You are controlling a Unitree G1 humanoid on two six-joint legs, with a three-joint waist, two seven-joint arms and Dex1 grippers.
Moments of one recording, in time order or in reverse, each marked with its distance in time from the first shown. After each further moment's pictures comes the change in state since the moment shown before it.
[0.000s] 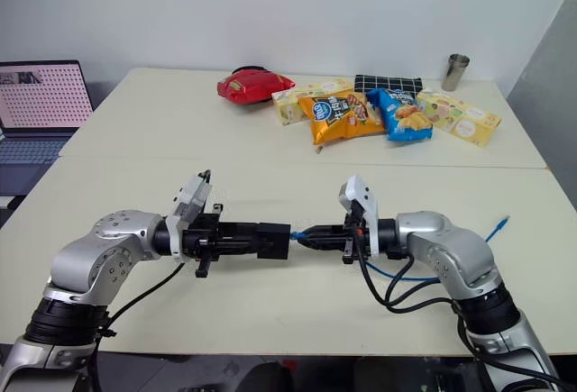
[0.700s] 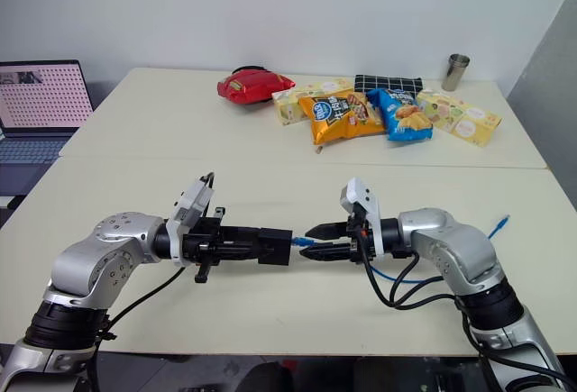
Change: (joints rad) left arm 0.017 -0.001 -0.003 -0.028 0.003 -0.002 -0.021; right arm -0.014 -0.030 0.014 0.016 -0.024 0.009 0.075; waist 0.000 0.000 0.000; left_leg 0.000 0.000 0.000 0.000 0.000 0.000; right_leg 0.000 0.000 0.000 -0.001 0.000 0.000
